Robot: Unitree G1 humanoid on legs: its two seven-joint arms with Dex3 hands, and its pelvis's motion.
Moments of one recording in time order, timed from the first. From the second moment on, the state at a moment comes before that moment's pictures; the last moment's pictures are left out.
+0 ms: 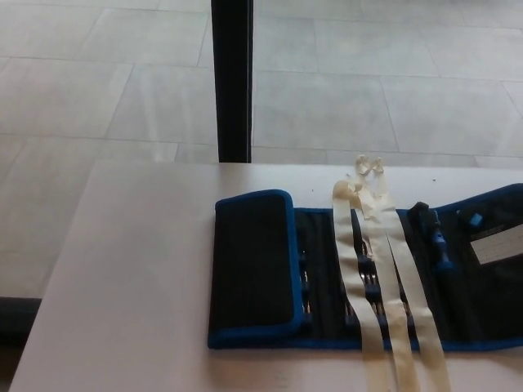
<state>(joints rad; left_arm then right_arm) -0.12 0.72 0.43 1.30 -0.11 0.04 -0.05 -0.24 -0.57 -0.38 0.56 0.44 0.41 0.14</state>
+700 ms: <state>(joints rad) -0.11 0.73 0.41 1.30 -0.11 0.05 -0.05 -0.31 -0.54 -0.29 0.42 0.43 0.56 0.17</state>
